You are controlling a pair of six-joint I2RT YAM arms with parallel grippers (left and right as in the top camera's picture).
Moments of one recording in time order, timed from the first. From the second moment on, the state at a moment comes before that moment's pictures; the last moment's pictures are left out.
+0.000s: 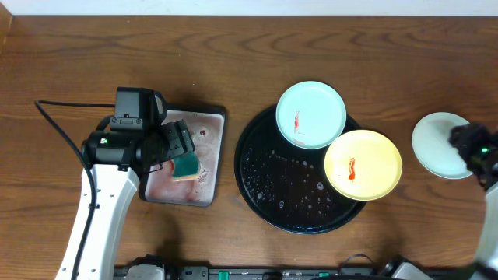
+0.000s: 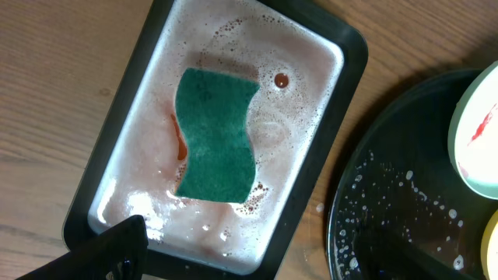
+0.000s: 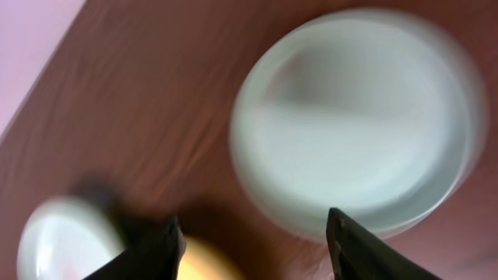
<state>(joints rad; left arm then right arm) -0.06 1.25 1.10 -1.01 0.10 -0.40 -0.61 1.30 0.95 -0.59 -0.33 0.31</state>
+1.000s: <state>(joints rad) -0.06 1.25 1.10 -1.01 0.10 -0.40 -0.10 1.57 0.93 -0.85 0.18 0.31</state>
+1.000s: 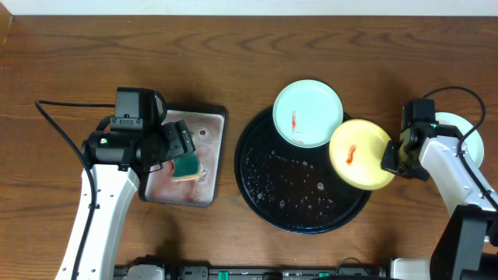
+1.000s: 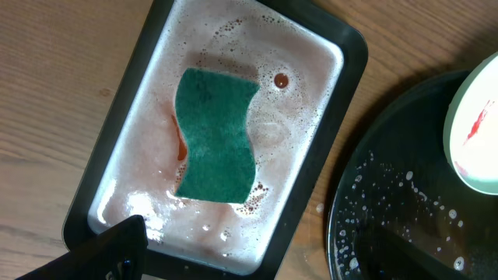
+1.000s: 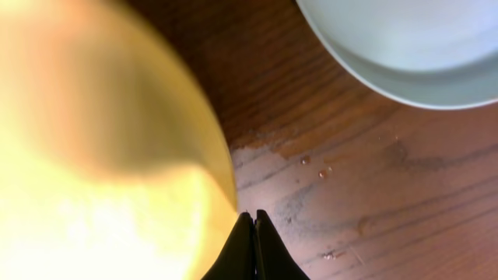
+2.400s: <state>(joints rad) -0.06 1.25 1.10 -1.01 0.10 -0.40 -0.47 1.71 0.92 -0.74 -0.34 0.25</state>
